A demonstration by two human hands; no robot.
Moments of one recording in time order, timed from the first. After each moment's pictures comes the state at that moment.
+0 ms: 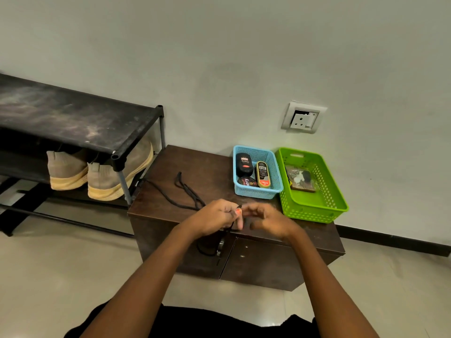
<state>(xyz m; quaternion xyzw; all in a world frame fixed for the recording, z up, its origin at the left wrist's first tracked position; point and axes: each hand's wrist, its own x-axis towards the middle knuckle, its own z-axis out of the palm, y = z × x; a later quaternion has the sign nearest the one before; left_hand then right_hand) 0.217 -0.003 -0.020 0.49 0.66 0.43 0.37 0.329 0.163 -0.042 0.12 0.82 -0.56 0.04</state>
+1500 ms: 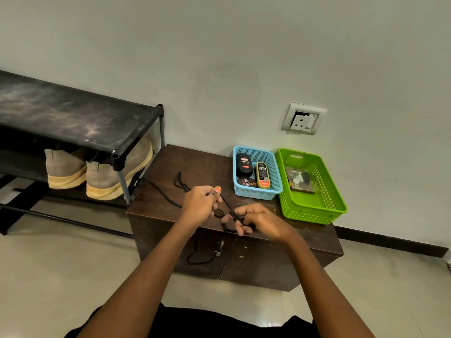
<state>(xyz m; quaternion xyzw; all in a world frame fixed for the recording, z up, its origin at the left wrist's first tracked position) 0.206 -0.002 -0.019 0.23 0.78 0.54 0.22 0.321 0.126 -0.015 0.14 0.79 -0.59 0.07</state>
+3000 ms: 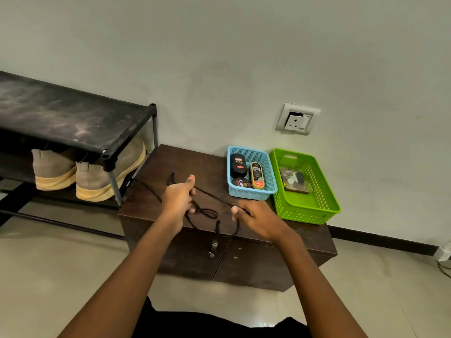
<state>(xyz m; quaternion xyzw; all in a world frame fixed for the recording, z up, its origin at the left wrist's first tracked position) 0.190 -0.007 -0.014 0.02 0.69 0.67 0.28 0.324 0.141 -0.024 0.11 0.96 -0.26 -0.06</state>
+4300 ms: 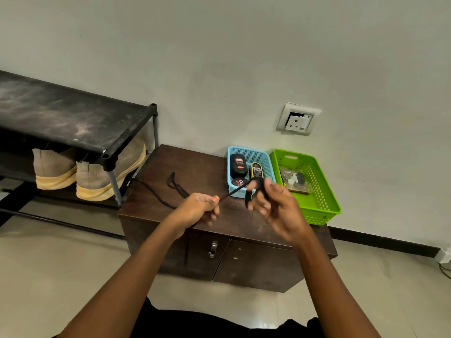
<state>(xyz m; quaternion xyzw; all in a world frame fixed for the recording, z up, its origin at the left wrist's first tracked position) 0.200 -0.004 -0.024 0.29 0.67 0.55 0.41 0.337 0.132 0.017 0.06 0.59 -0.79 -0.16</state>
